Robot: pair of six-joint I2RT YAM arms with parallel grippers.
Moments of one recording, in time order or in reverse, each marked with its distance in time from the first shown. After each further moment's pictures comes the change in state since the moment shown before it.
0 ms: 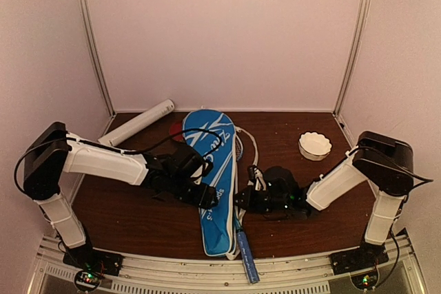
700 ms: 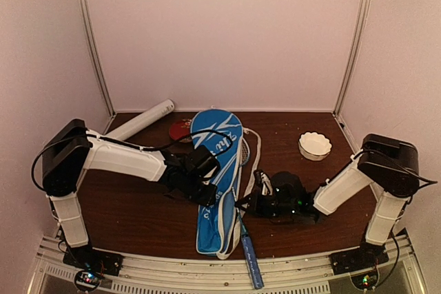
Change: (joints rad) left arm -0.038 0.165 0.179 -0.141 -0.118 0.041; right arm 0.006 -0.035 -0.094 0.061 0.003 0.011
